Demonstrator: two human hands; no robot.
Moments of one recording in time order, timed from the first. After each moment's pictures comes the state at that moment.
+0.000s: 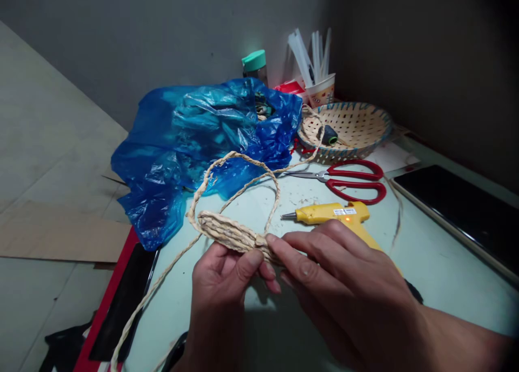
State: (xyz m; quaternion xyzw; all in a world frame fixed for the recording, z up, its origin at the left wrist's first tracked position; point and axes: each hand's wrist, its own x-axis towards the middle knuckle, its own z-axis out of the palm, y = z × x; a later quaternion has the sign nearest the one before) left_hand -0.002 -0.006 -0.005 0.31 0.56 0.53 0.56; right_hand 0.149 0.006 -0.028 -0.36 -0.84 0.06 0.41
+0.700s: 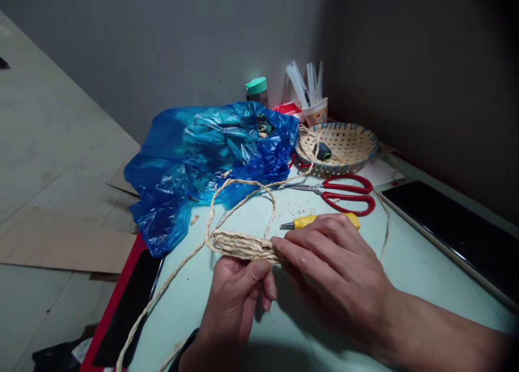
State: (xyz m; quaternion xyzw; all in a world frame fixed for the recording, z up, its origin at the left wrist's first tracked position) left_hand -0.006 -0.003 -0.014 0.30 0.48 0.49 0.66; right_hand 0.157 0.022 -0.027 -0.30 -0.85 0.00 0.44
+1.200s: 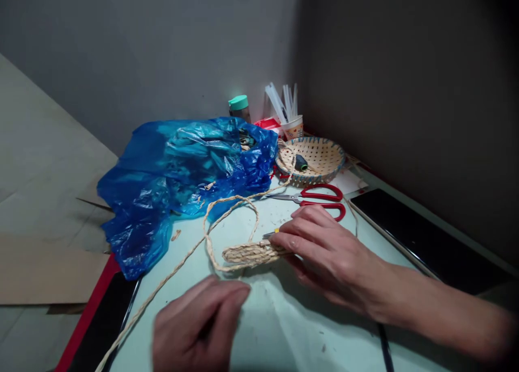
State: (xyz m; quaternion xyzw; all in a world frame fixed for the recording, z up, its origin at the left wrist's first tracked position) left_hand -0.016 -0.020 0.008 0.62 0.60 0.46 0.21; right_hand 0.196 0.044 -0.011 -0.26 -0.91 0.08 0.32
